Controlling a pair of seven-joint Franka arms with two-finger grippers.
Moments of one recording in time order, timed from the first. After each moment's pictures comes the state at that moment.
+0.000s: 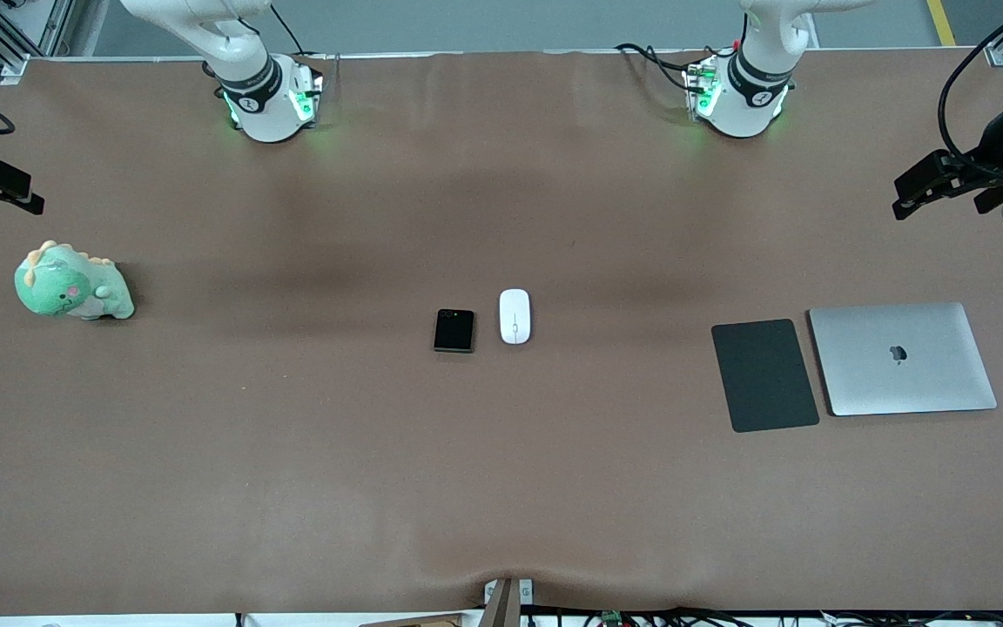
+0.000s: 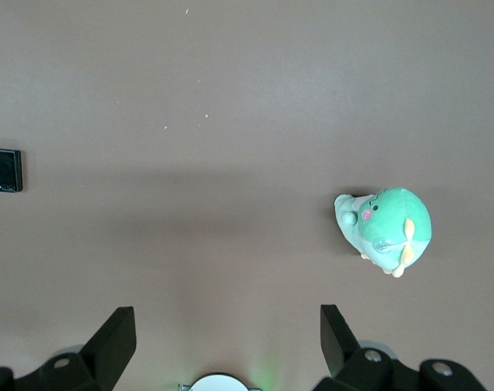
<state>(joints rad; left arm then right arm) 0.04 -0.06 -0.11 -1.58 0.02 1.53 -0.12 0.05 -0.01 -0.18 -1.52 0.01 1.43 -0.15</state>
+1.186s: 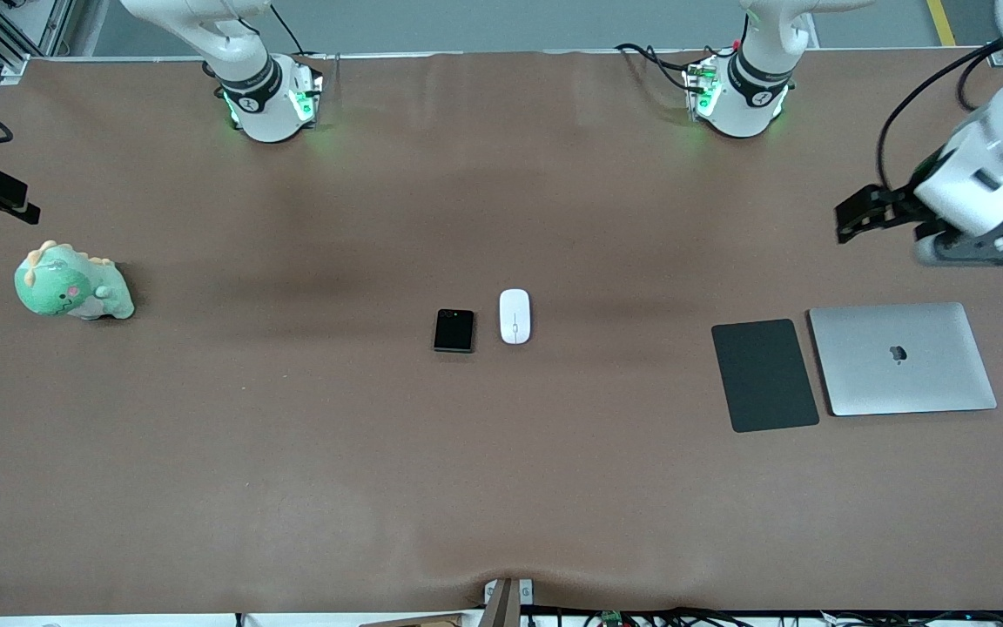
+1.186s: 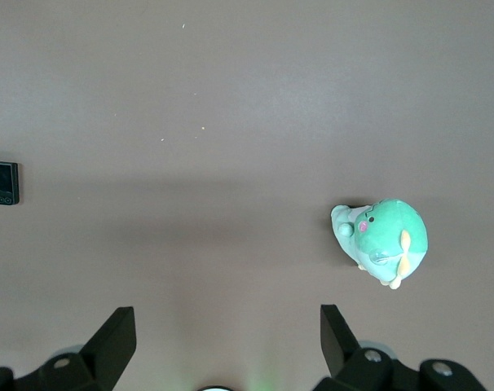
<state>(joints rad) 0.02 0.07 -0.21 -1.57 0.02 1.58 -0.13 0.05 0.00 -0.18 -1.53 0.01 1.46 -0.15</state>
